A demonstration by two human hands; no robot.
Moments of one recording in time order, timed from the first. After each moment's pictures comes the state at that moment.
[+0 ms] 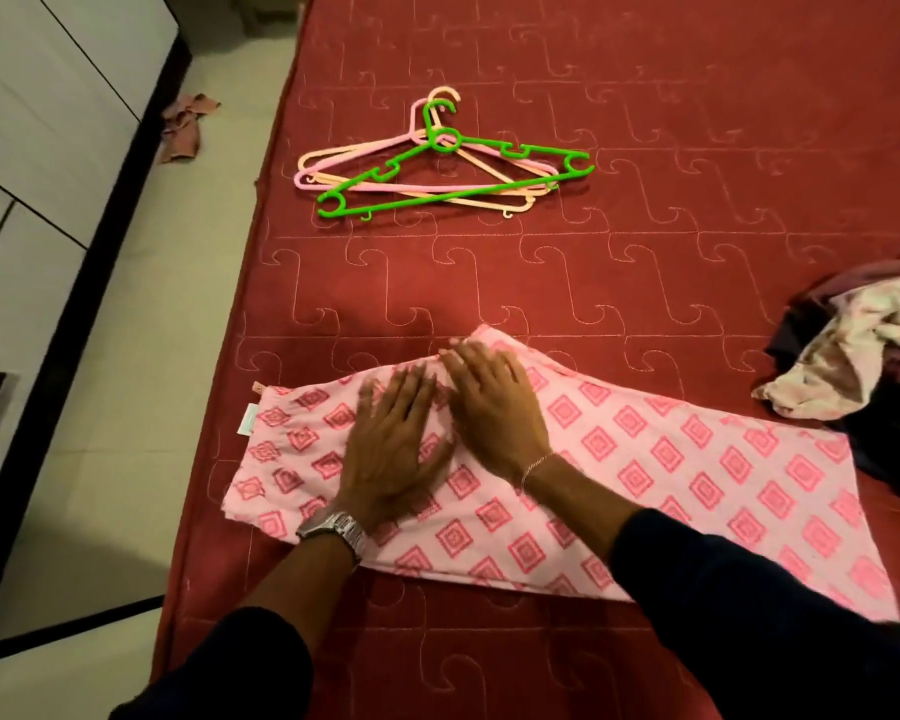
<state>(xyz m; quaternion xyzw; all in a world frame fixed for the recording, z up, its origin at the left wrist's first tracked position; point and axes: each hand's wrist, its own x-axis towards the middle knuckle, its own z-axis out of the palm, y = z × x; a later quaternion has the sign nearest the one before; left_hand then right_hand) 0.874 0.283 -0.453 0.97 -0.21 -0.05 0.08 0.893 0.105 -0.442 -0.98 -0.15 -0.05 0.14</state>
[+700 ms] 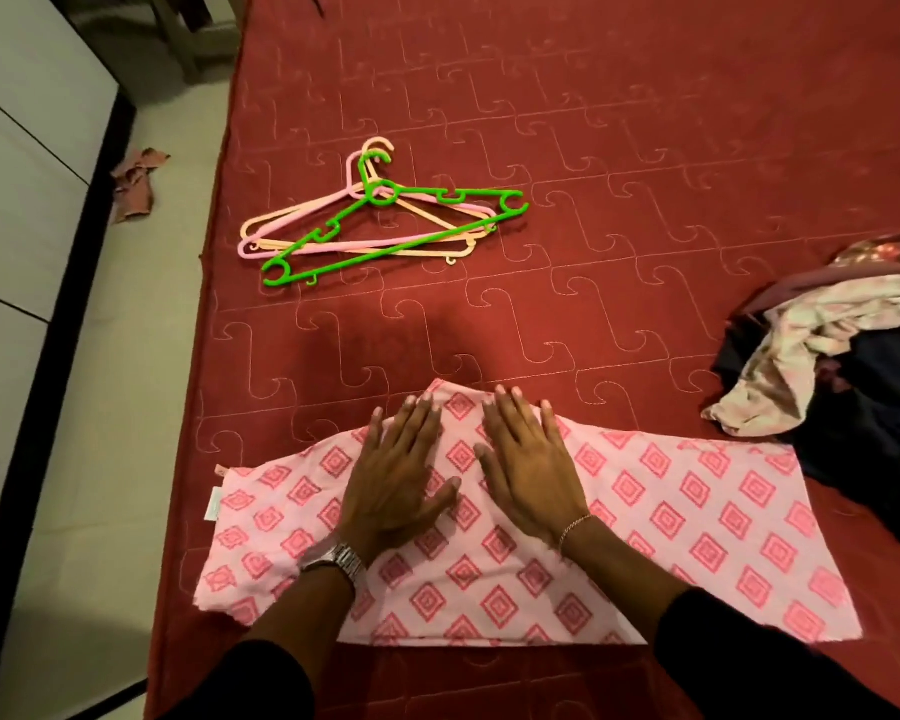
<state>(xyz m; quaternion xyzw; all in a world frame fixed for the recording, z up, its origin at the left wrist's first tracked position) 0.909 0.241 -0.438 0.95 -0.30 -0.08 0.06 0.871 0.030 -0.433 -0.98 -0.05 0.09 0.16</state>
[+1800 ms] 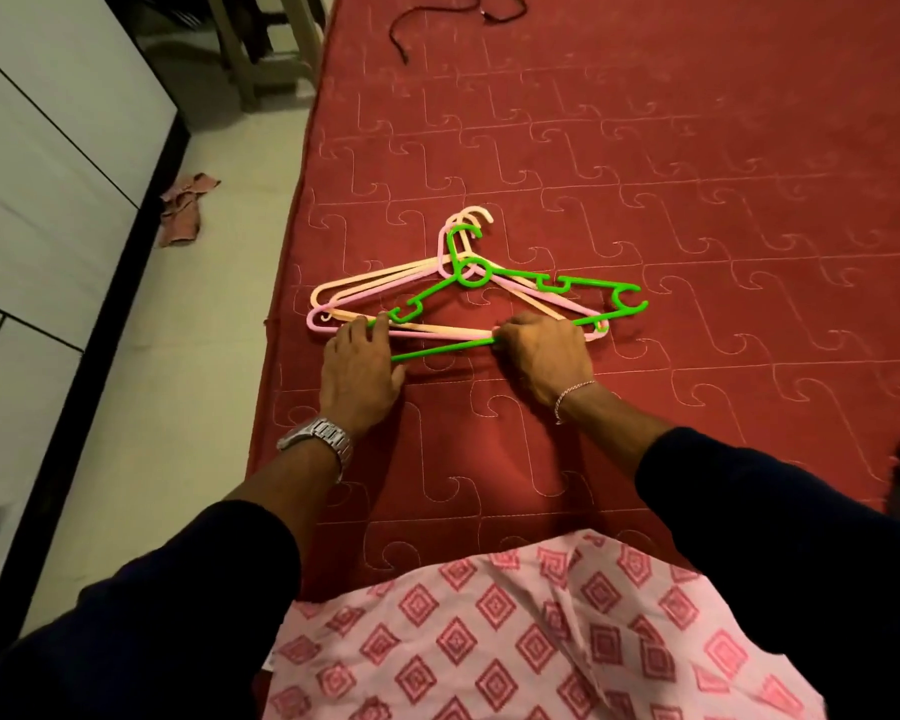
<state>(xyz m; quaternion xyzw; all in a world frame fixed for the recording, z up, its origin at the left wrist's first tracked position) 1.182 0.322 -0.408 0.99 -0.09 -0.03 0.04 1.170 0.080 -0.400 -0.99 -0.09 -0.03 0.06</state>
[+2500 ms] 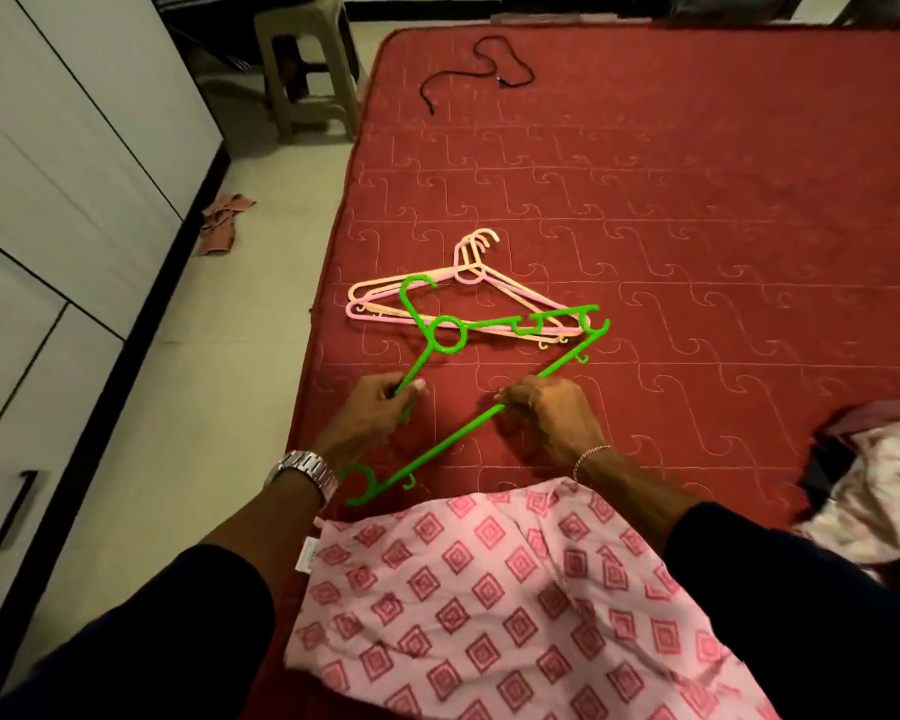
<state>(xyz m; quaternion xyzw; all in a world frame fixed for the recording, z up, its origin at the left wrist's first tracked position) 1.067 0.344 -0.347 0.82 0.00 -0.17 0.55 1.040 0.089 -0.353 -0.95 -0.15 -0.03 0.28</state>
